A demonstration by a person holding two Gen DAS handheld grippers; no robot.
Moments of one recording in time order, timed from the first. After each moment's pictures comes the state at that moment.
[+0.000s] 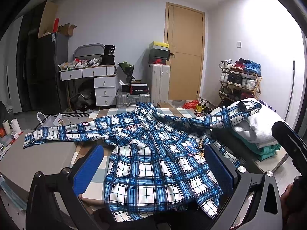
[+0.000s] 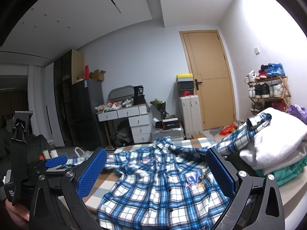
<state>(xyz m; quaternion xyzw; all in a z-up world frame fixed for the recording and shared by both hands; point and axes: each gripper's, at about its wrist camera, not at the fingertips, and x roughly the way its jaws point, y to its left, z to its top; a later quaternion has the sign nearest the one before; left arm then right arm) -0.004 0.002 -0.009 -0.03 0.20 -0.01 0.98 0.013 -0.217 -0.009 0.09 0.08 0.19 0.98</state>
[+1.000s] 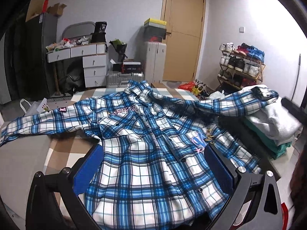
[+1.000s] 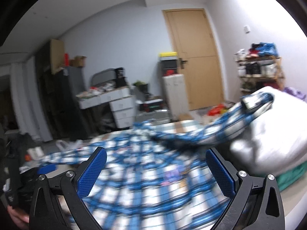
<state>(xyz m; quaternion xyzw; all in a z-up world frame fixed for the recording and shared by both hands) 0.093 0.016 -0.058 -0.05 0.28 -0.04 0.96 0.145 -0.265 -0.033 0.08 0.17 0.11 0.98</state>
